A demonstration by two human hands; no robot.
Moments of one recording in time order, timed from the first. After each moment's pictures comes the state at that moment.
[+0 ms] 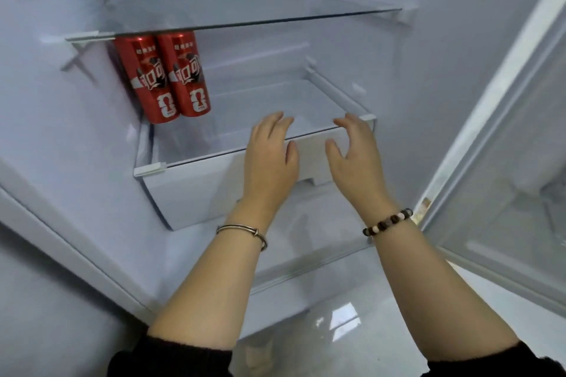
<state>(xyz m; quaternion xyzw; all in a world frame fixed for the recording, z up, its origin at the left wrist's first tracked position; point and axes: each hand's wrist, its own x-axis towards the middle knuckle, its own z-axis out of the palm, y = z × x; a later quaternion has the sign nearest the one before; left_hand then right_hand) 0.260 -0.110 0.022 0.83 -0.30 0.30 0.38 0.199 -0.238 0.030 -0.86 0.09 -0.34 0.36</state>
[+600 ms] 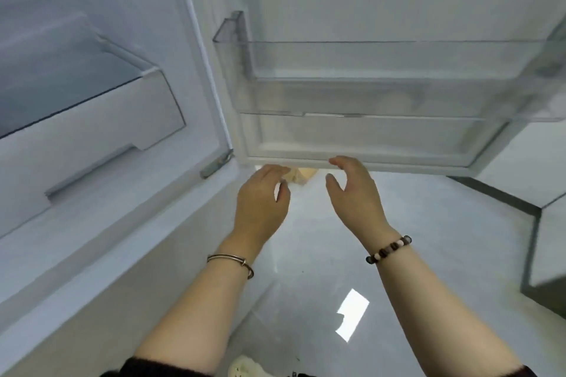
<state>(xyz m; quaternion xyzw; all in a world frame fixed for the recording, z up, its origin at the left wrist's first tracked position) 0.001 -0.251 -0.062 0.76 -0.51 0.08 0.40 -0.130 -0.356 -0.050 -0.81 0.36 -0.29 0.35</state>
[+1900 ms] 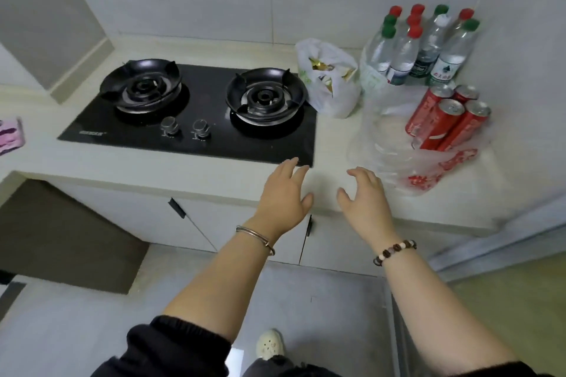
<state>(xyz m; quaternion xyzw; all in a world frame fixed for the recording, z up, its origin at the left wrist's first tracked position) -0.885 -0.336 -0.115 -0.10 -0.97 -0.23 0.02 -0.882 -0.168 -0.111 0.00 0.94 -0.33 -0.03</state>
